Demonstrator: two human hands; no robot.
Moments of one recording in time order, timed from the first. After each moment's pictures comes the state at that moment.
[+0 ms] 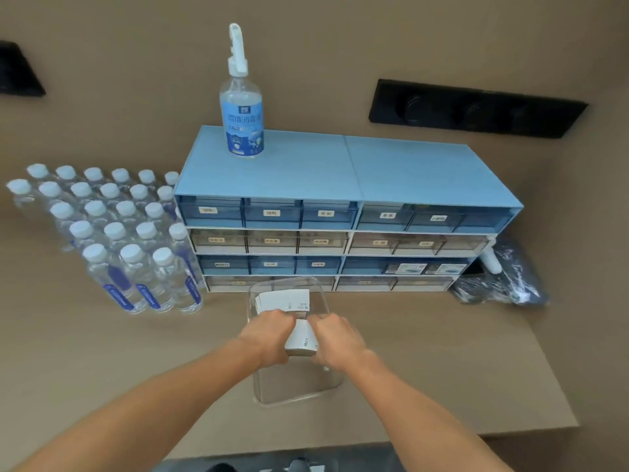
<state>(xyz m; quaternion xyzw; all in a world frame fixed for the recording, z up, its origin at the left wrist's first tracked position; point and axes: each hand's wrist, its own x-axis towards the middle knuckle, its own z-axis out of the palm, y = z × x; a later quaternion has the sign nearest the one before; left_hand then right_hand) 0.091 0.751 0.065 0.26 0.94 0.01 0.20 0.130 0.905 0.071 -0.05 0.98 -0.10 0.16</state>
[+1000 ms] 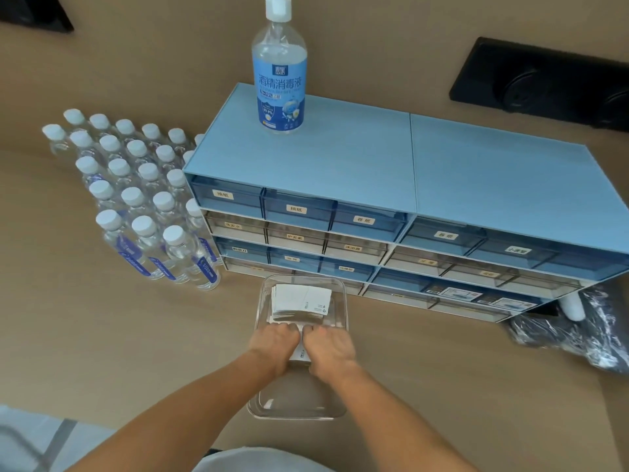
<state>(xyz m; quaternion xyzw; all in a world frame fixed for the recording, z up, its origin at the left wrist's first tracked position) 0.073 0.765 -0.007 0.15 0.95 -0.04 0.28 0.075 0.891 -0.003 -0.18 0.96 0.03 0.23</state>
